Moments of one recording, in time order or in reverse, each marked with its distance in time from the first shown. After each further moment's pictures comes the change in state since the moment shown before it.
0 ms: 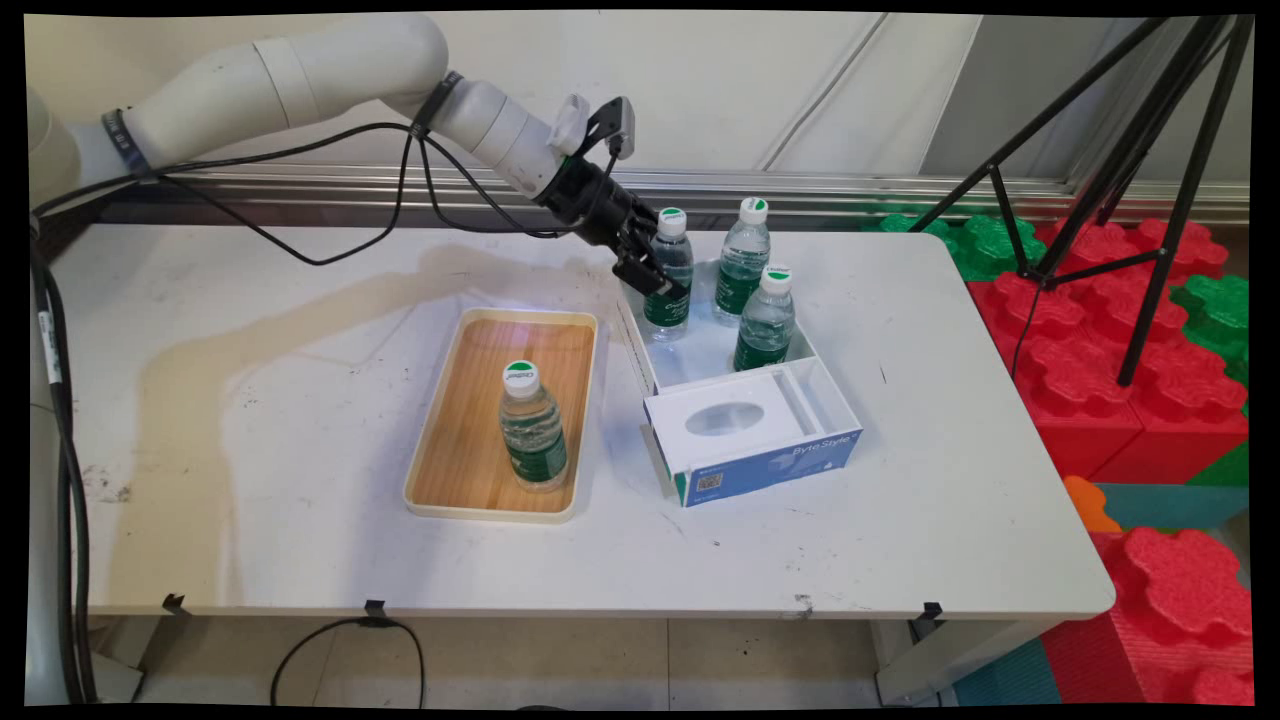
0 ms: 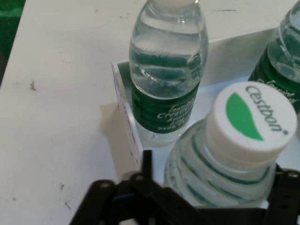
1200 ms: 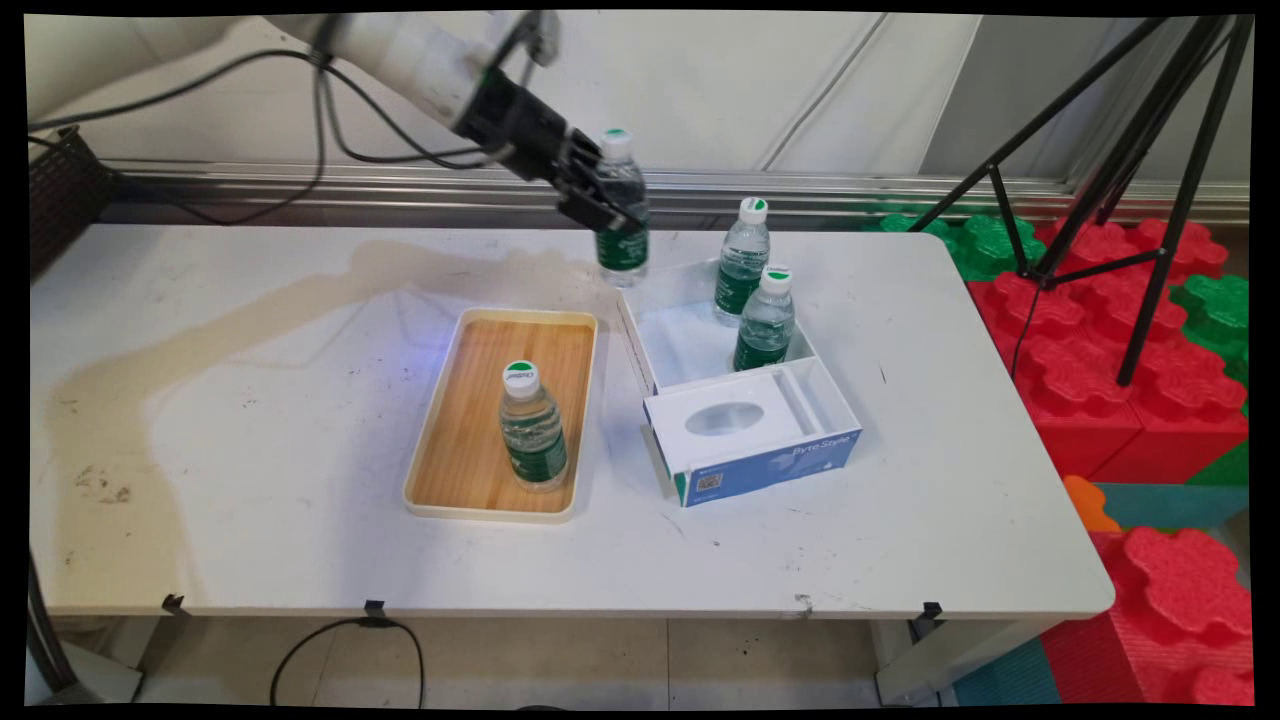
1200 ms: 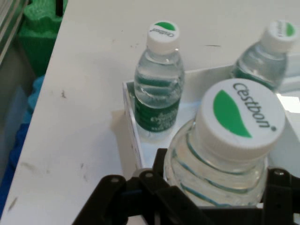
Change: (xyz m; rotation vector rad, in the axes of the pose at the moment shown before) arm 0.021 0.027 -0.114 0.046 0.051 -0.055
